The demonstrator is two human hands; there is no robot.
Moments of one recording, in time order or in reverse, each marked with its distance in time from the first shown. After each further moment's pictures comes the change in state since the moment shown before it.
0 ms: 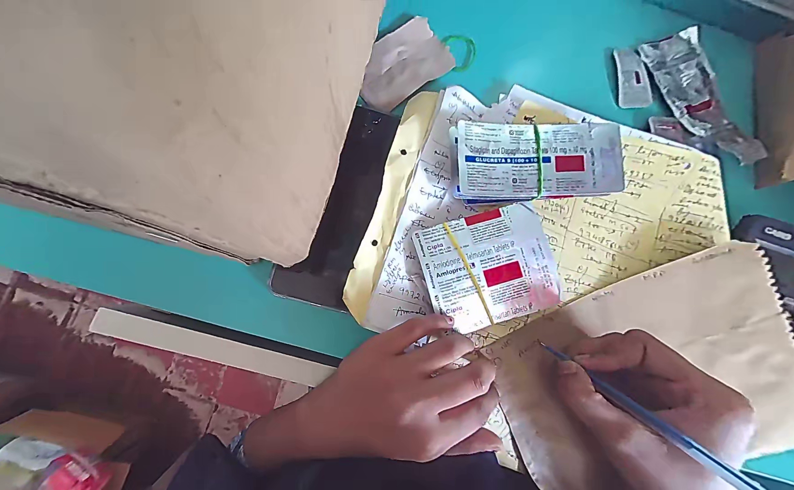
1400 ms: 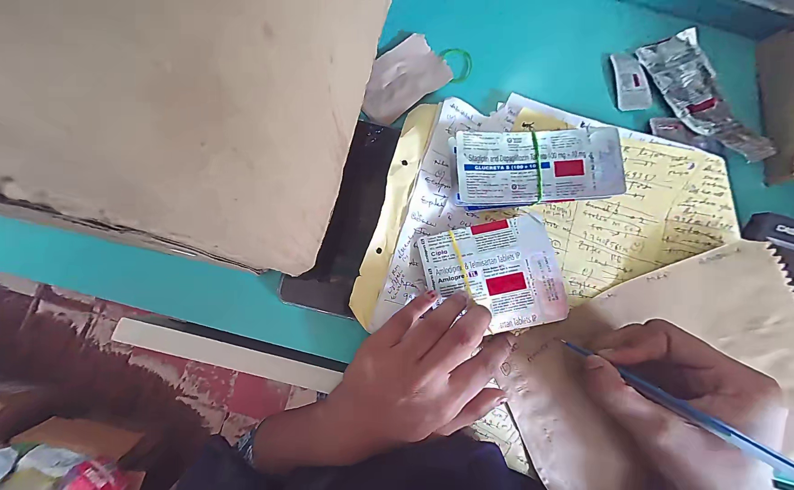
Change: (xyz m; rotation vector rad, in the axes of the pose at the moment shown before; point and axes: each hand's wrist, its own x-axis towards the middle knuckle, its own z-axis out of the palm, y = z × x) left_hand 0.008 0.004 0.010 0.279 0.040 -0.201; right_hand 0.010 0.006 -0.012 0.013 -0.031 0.001
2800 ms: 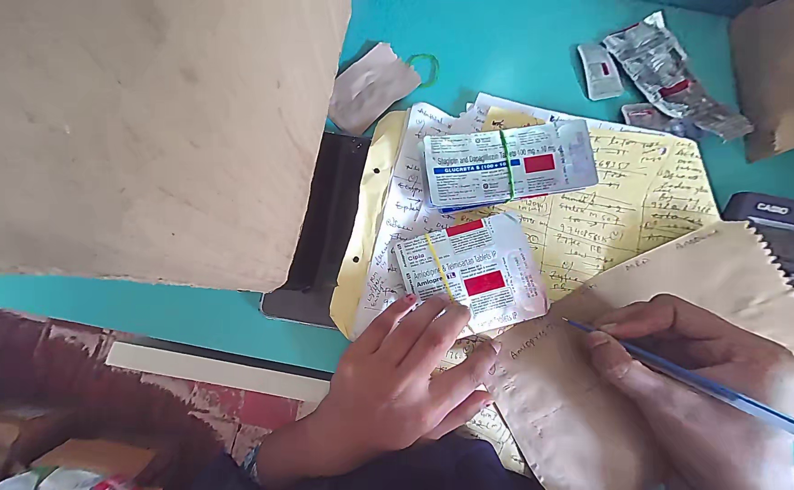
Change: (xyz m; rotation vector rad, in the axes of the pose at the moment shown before) left_hand -0.002 -0.001 -0.002 -0.025 -0.020 0.000; right_hand 0.008 0.005 -0.009 0.010 0.070 0.053
